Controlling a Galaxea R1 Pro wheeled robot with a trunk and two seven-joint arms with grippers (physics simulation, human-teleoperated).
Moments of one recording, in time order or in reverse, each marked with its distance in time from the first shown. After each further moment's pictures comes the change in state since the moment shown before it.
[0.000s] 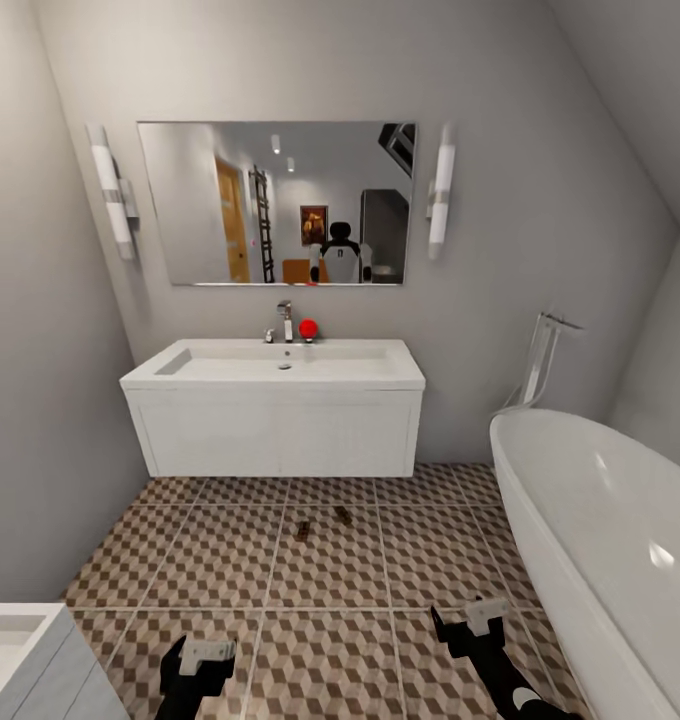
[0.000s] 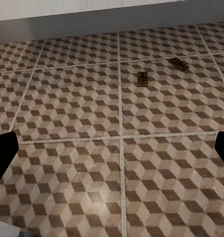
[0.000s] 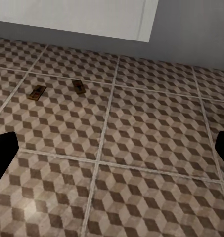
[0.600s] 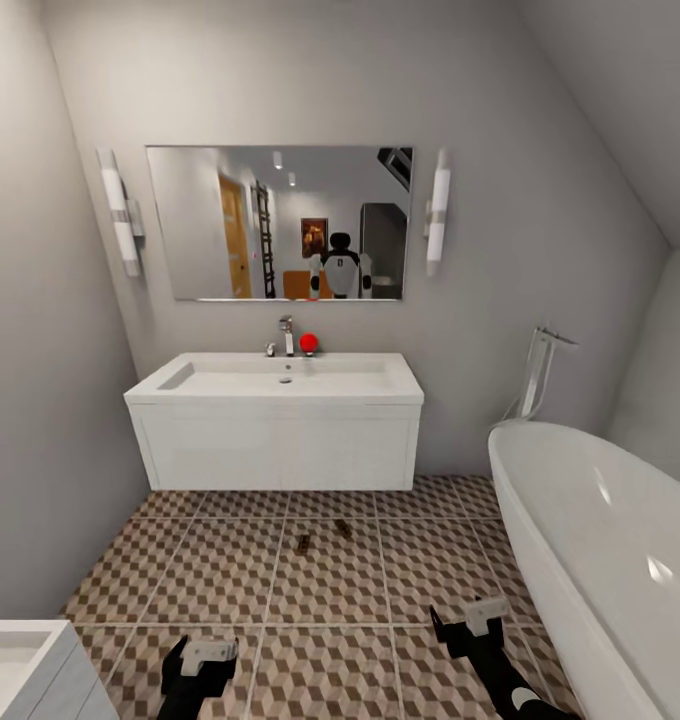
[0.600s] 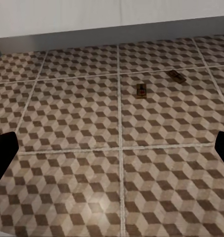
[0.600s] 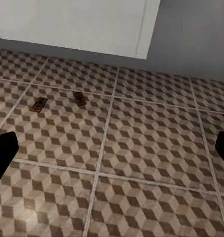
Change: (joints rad) left arm 0.001 -0.005 0.000 0.000 0.000 0.002 0.000; right arm 0.000 0.003 0.001 0.000 0.000 0.002 0.001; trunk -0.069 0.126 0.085
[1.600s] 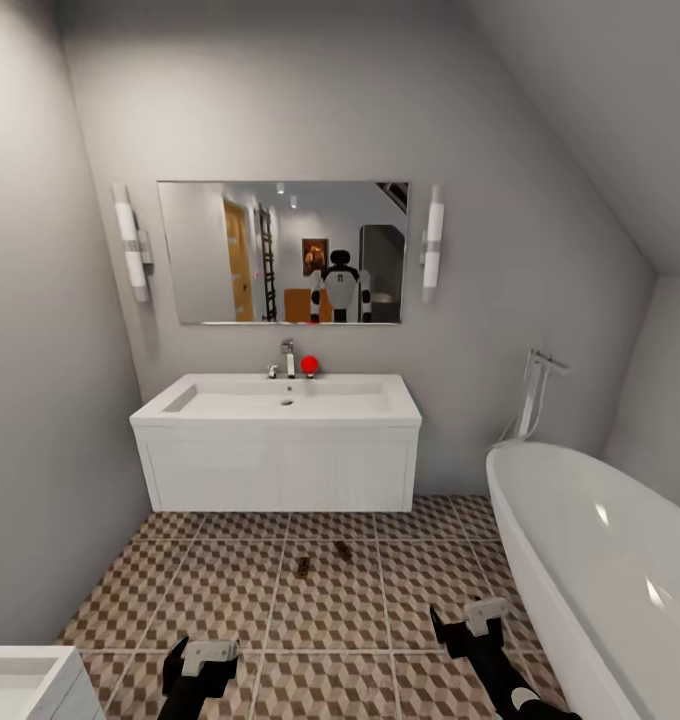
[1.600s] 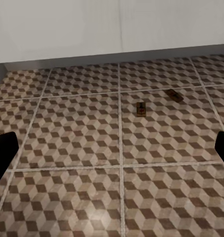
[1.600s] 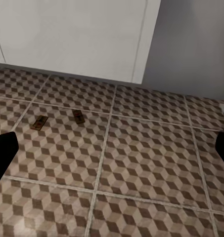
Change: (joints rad) left arm 0.000 -0.003 0.000 0.000 0.000 0.002 0.001; right arm 0.000 0.000 0.000 0.000 0.000 0.000 0.000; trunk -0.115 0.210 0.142
